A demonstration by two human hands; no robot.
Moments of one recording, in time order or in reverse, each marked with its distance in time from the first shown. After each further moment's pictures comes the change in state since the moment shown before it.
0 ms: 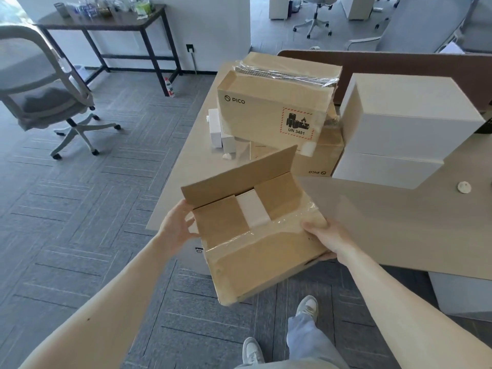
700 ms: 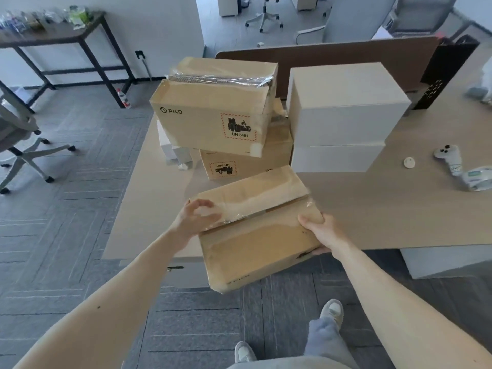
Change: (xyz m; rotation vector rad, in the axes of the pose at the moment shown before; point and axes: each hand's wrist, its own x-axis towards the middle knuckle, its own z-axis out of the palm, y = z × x) left_hand 0.052 -0.017 0.122 0.652 -0.098 0.048; right_hand 0.010 0.038 -0.076 0.199 0.100 0.044
